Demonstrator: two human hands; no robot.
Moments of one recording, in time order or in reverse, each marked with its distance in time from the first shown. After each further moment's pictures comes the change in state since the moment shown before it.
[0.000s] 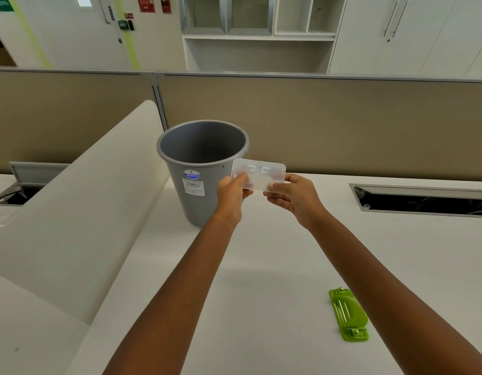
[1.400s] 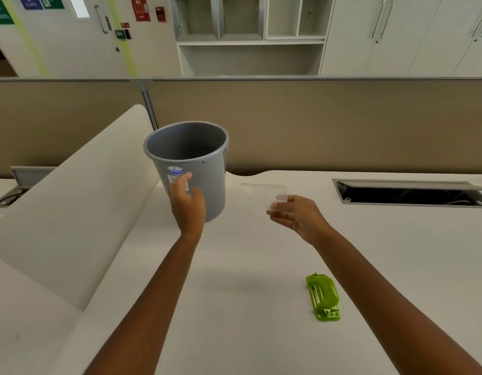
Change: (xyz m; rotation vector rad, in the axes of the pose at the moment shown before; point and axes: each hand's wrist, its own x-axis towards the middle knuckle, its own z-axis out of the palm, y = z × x) left_hand -0.045 -0.014 -0.034 0.558 0.403 0.499; right_hand -0.044 0.022 -0.065 0.137 -0.018 0.162
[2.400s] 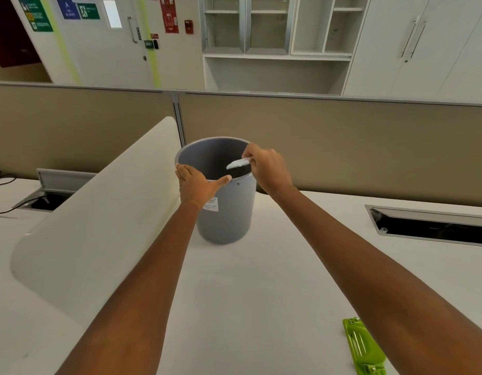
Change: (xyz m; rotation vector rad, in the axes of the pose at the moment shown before) left_hand 0.140 -0.019 0.003 0.544 -0.293 -0.071; right_hand 0.106 -0.063 0.147 -1.272 0.093 -0.987
